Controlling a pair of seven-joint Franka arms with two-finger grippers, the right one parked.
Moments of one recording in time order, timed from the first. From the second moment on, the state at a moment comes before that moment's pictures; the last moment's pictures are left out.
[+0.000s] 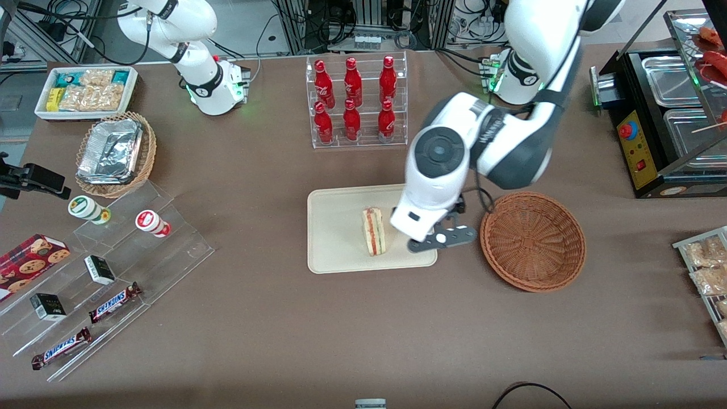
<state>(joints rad) -0.46 0.55 -0.13 -1.22 0.09 1.65 -0.72</state>
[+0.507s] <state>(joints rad) -0.24 0.38 -0.13 -1.43 0.07 1.65 -0.36</state>
